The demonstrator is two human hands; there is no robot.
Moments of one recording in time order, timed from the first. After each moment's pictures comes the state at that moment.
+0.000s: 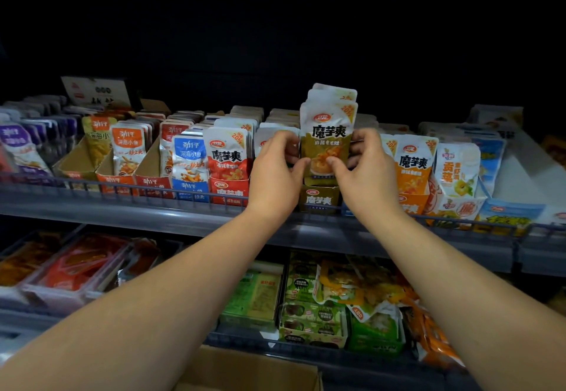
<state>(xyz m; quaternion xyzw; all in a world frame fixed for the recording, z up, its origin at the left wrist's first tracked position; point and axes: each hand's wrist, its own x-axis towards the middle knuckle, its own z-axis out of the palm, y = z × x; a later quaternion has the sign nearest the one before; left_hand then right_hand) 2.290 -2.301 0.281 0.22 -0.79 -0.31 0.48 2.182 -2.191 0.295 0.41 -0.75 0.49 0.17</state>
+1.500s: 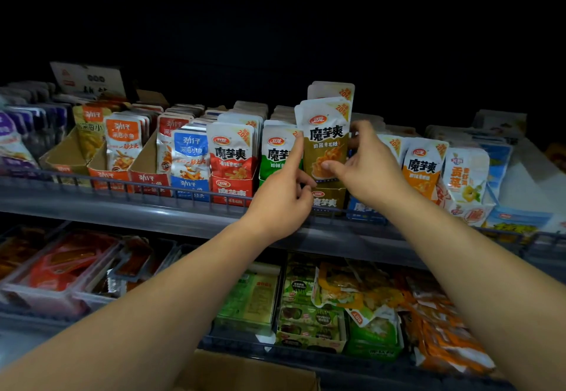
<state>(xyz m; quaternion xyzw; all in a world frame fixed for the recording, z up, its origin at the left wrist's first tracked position) 2.310 -2.304 0.266 0.17 -0.86 -0.37 0.30 2.169 -2.209 0.311 0.45 -0.80 0.38 0.10</state>
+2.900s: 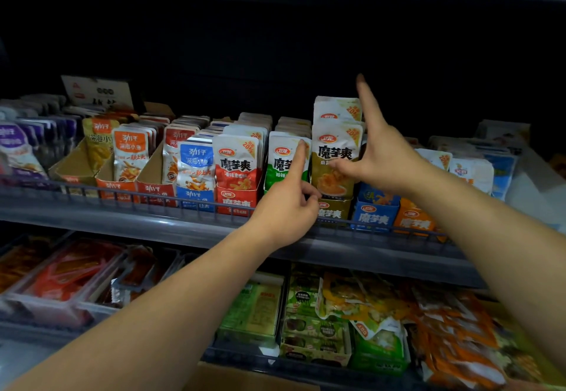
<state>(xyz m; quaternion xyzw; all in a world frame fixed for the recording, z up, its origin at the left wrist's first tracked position) 2.311 -2.303 0.278 0.18 -0.86 -0.38 0.28 2.161 -2.197 0.355 0.57 -0.74 0.34 0.09</state>
